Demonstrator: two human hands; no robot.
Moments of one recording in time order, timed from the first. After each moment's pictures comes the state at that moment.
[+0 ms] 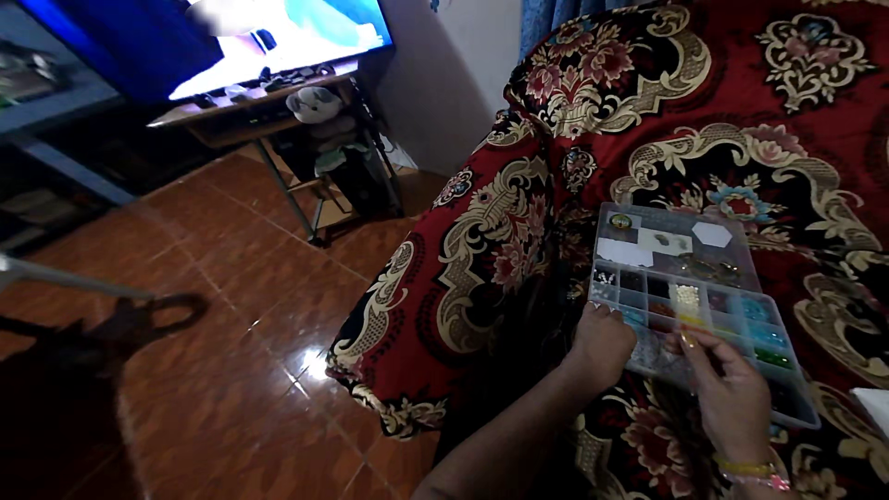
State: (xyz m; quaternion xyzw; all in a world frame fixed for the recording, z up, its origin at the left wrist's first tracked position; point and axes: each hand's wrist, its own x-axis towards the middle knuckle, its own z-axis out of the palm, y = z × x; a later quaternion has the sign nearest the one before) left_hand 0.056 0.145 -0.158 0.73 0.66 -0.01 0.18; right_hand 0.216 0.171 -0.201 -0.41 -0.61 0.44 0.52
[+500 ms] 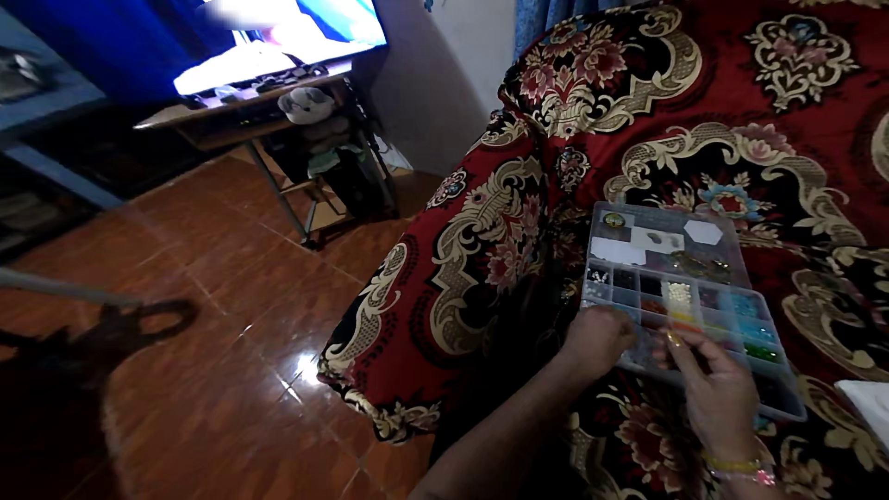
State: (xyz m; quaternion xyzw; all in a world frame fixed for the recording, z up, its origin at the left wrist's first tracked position) left_hand 0.051 0.146 -0.167 0.66 0.66 0.24 0.28; right_hand 0.216 0.166 -0.198 -0.39 -0.62 0.46 0.51
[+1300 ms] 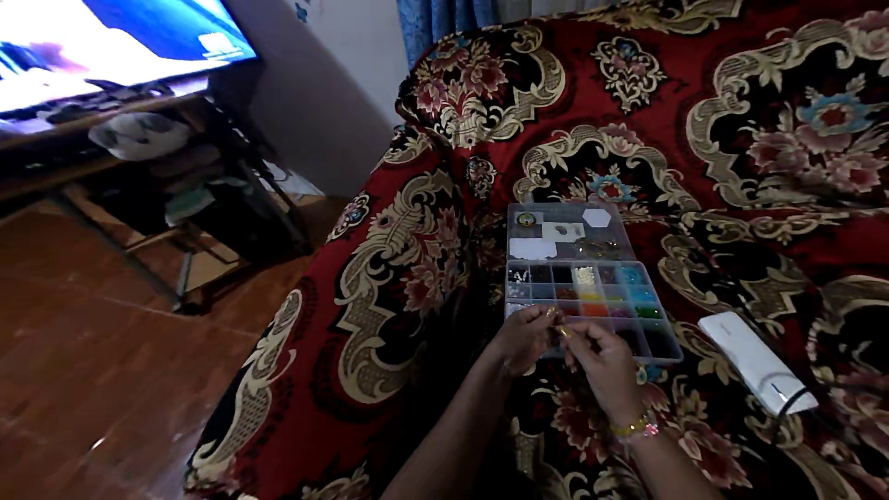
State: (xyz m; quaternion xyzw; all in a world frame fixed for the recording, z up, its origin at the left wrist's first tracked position) left_hand 0.049 0.146 -0.172 0.31 0.43 0.50 0.68; right_hand 0.206 0.153 -0.191 -0.38 -0.59 0.51 0.50
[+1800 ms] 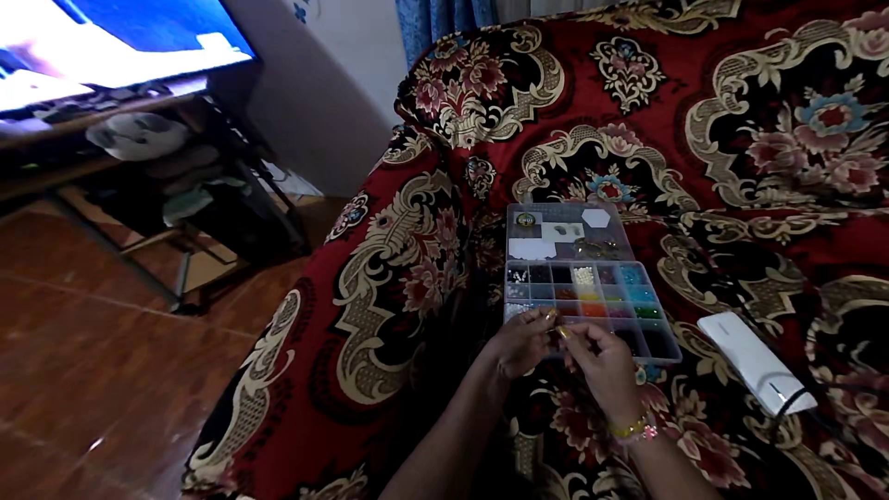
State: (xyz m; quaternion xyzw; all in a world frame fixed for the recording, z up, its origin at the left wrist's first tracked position) left_hand 0.045 0.145 -0.178 0.28 0.38 0.50 0.73; right_hand 0.205 0.153 -0.193 -0.38 -0.59 0.50 0.50
